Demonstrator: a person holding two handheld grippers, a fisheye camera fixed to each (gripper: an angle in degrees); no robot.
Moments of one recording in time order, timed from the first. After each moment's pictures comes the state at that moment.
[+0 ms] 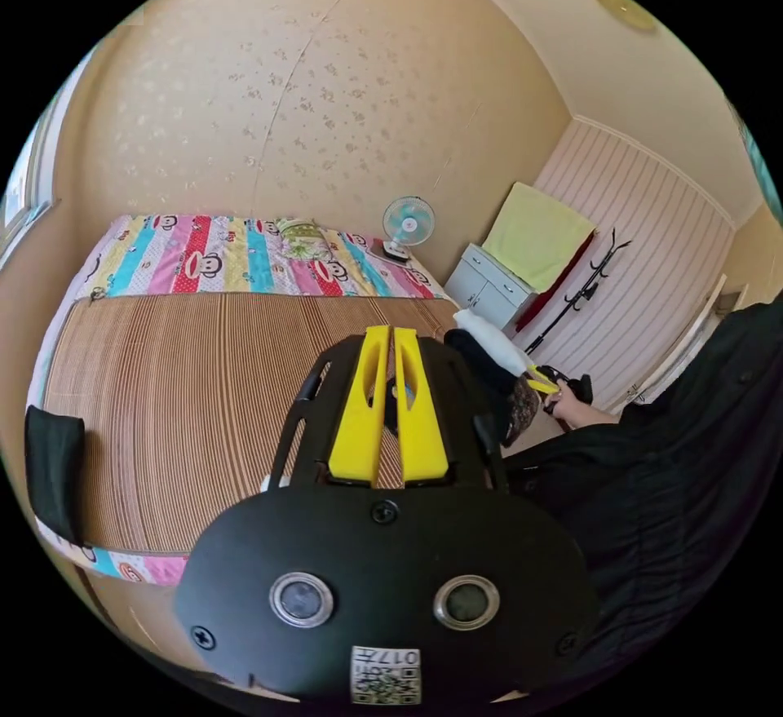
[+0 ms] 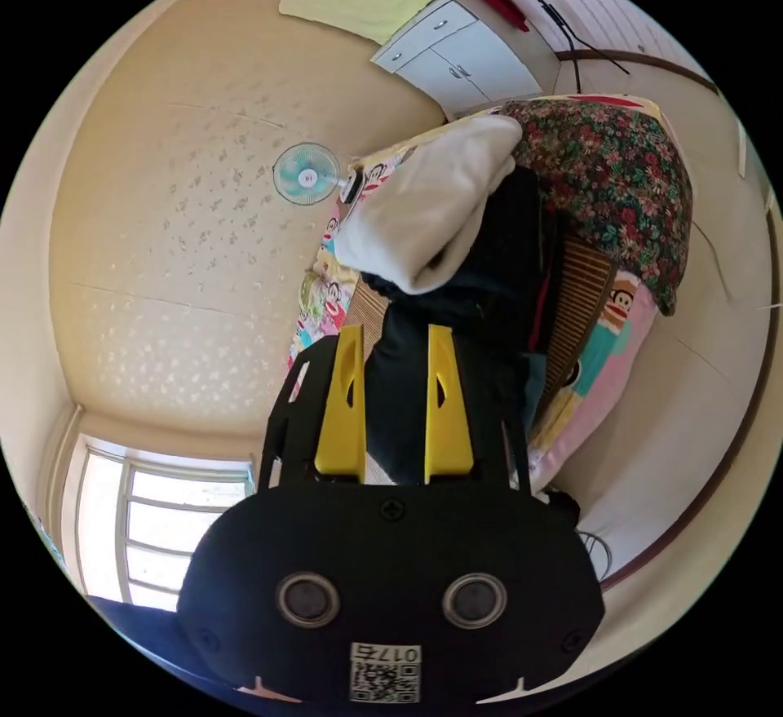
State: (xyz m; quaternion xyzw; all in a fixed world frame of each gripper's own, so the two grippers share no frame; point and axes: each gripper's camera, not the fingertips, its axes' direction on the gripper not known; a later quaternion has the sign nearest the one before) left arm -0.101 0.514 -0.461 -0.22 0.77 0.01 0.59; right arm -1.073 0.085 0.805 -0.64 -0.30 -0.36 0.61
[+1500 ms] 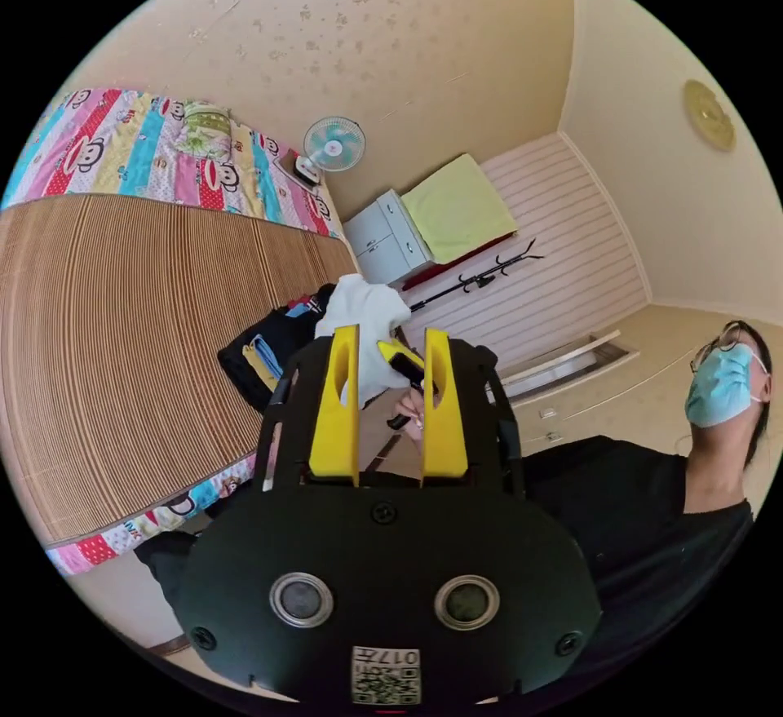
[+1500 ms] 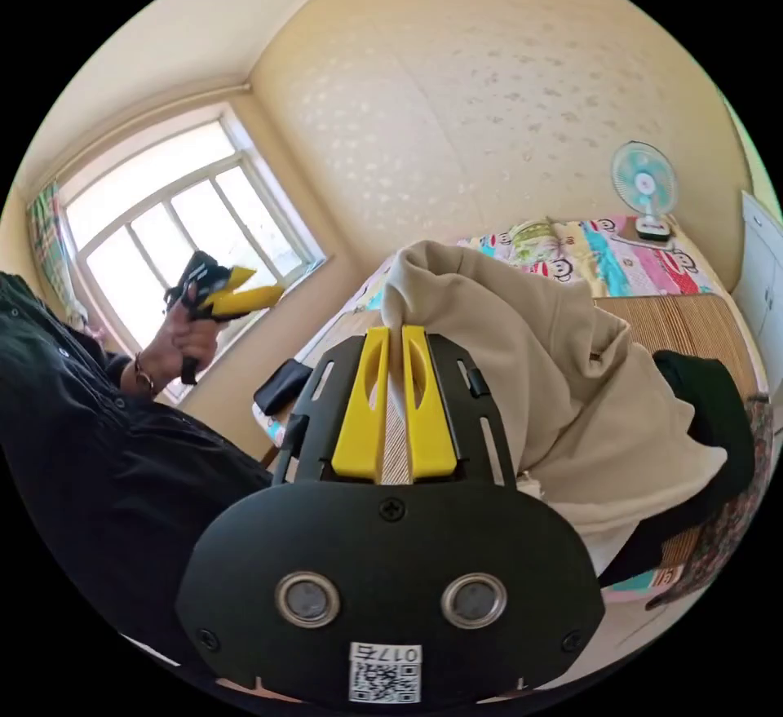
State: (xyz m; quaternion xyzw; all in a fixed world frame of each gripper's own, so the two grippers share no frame) left arm 0.162 0.565 -0.307 -0.39 0.86 0.01 0.33; right arm -1.008 0.224 0.278 -0.53 -0.61 -0.56 0.20
